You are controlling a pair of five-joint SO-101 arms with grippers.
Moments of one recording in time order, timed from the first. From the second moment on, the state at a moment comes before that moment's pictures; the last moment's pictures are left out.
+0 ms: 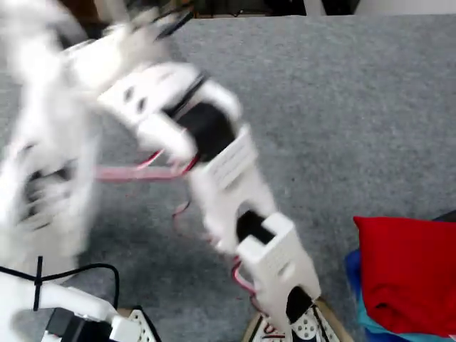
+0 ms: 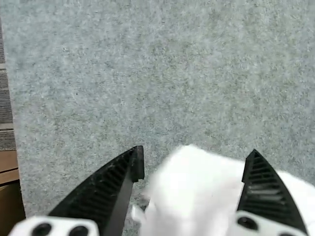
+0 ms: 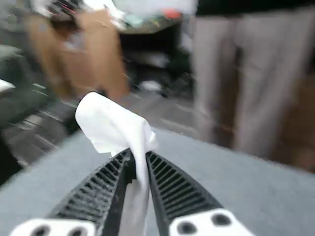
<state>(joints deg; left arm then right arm) -74.3 -40.6 23.4 84.4 7.0 -41.5 31.1 -85.0 78.4 -22.1</state>
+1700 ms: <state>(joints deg) -82.5 -40.6 25.7 84.4 6.5 -49.2 32.4 -47.5 80.5 -14.2</state>
